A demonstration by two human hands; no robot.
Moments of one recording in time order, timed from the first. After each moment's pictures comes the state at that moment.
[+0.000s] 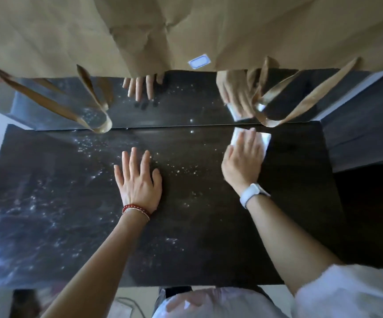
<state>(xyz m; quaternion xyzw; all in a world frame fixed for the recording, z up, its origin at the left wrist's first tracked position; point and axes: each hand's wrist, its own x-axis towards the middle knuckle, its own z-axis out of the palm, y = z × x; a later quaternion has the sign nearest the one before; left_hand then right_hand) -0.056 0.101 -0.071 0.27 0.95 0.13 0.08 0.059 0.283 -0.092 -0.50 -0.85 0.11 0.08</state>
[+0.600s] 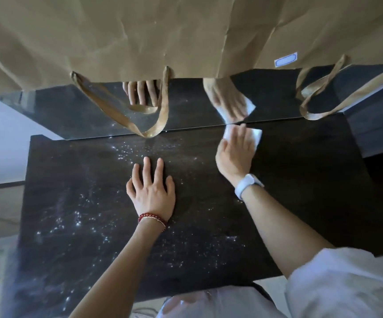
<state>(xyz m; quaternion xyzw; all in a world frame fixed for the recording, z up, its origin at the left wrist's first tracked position) -0.122 0.034 -0.077 0.28 0.94 0.12 0.15 -0.044 0.208 -0.075 -0.56 -0.81 0.15 0.07</state>
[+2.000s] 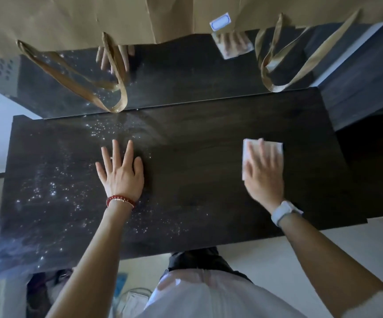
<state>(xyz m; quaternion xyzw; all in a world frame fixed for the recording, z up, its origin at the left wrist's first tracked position) -0.088 0.026 -0.059 0.25 0.95 0.14 0.15 0.148 0.211 -0.094 -0.43 -0.90 0.06 0.04</state>
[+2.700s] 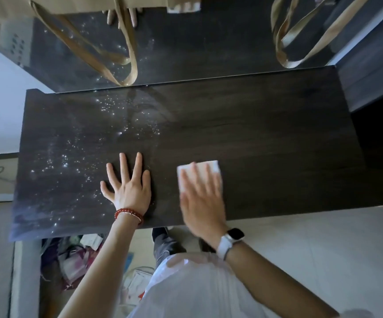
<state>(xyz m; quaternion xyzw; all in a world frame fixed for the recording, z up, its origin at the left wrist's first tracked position) -0.037 -0.035 -0.069 0.19 0.96 0.08 0.18 0.106 0.039 -0.089 -0.31 -0.94 0.12 0.05</state>
